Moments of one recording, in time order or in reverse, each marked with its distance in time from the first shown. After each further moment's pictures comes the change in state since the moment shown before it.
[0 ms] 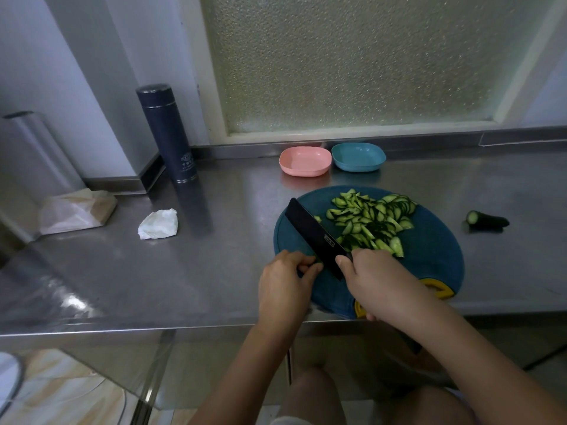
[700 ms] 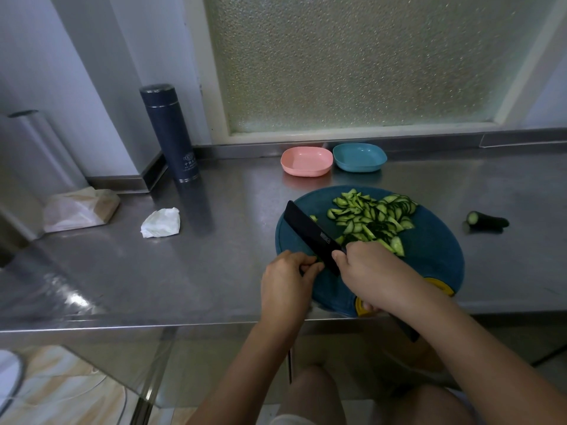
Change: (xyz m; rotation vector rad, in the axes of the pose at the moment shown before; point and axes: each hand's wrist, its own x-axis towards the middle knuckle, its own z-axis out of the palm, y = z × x) left_hand 0.000 -0.001 0.000 0.033 -0.001 0.019; right_hand 0.008 -0.010 -0.005 -0.013 -0.036 -0.011
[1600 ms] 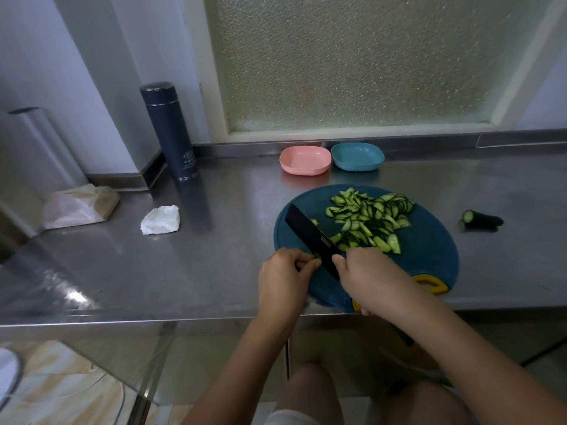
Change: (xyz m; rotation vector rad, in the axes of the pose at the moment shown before) left_hand -0.001 0.005 -0.006 -0.076 -0.041 -0.093; right_hand -0.010 0.001 0.008 0.030 -0.024 0.086
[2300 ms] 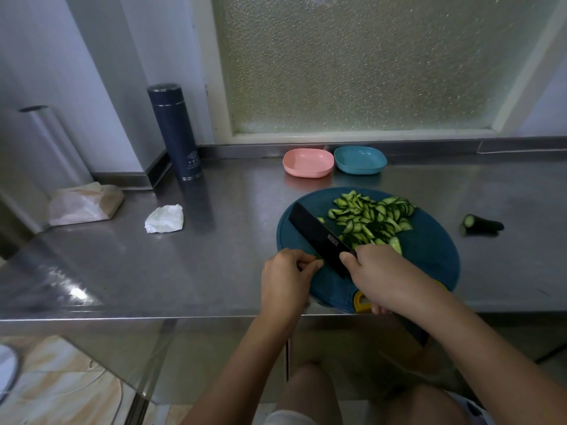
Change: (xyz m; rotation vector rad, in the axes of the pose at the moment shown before) left_hand 0.001 0.001 0.000 -0.042 -0.004 -0.018; right_hand -0.008 0.002 -0.015 0.071 -0.043 0.005
